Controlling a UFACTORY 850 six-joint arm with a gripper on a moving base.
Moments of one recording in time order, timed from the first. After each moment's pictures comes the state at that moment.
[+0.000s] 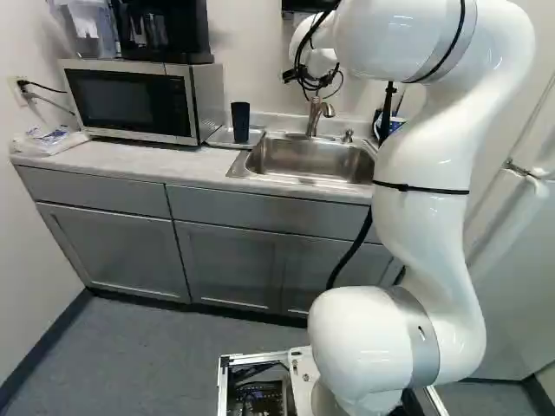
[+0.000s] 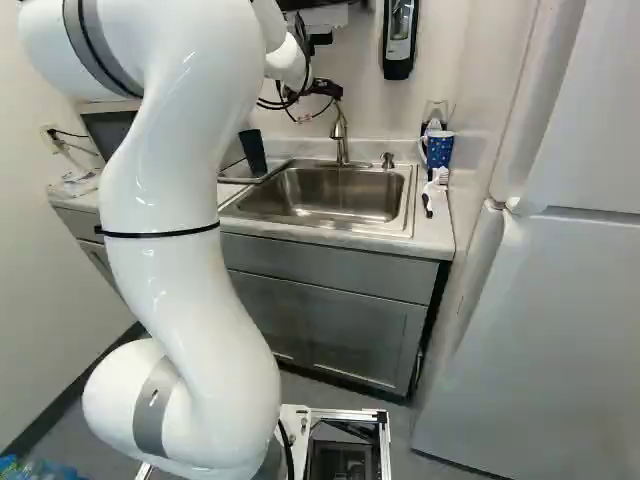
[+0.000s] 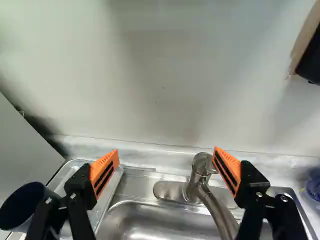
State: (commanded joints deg) arm -3.7 -22.0 -91.0 8.4 0.9 -6.4
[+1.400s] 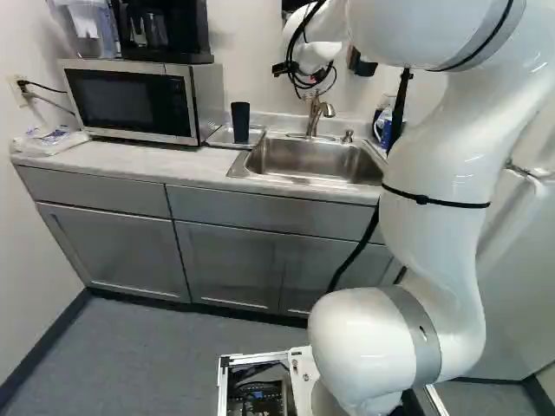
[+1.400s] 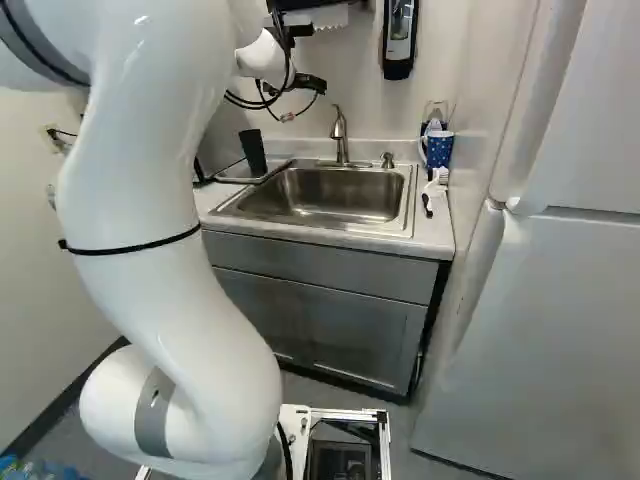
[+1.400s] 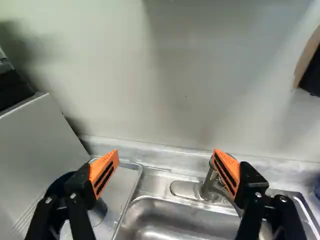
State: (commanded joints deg) arm 0.4 -13.7 -81.4 8.4 6.9 -6.4
